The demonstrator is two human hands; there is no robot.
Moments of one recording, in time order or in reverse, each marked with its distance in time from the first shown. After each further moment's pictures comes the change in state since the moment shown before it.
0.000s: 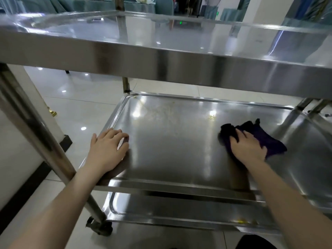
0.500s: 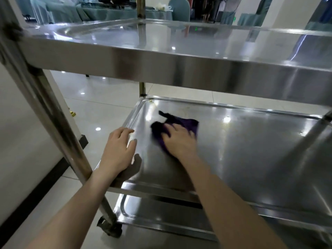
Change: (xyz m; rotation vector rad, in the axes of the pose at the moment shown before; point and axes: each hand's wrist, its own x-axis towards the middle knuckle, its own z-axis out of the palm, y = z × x) left_hand 0.003 -0.010 0.004 -0.302 0.221 -0.050; right_hand -0.046 -0.210 0.078 0.009 -0.097 -0.549
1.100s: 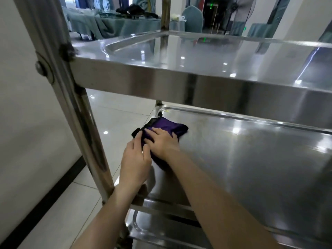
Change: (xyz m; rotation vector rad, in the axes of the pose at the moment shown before) left_hand 0.007 -0.001 0.004 -0.233 0.134 -0.205; right_hand 0.052 -0.096 0.033 0.038 -0.150 -0.253
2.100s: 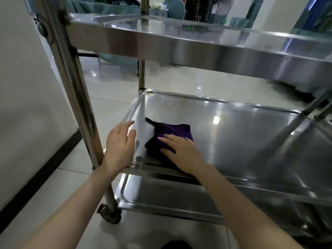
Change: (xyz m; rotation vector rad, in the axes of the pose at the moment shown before) left_hand -0.051 0.005 -0.028 0.003 -0.078 0.209; right_hand -0.174 0.062 -0.013 0.005 0.090 -0.052
